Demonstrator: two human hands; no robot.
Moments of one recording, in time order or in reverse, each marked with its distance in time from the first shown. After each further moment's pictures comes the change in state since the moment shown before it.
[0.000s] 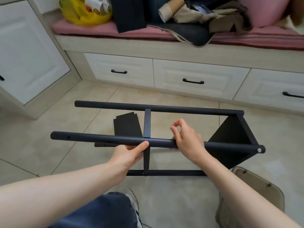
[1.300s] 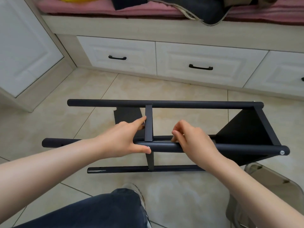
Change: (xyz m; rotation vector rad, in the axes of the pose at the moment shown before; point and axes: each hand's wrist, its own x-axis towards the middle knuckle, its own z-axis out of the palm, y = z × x) left_hand 0.041 0.059 -0.041 1.383 -0.380 0.447; right_hand -0.004 -0.014 0.009 -0.052 -0.161 0.008
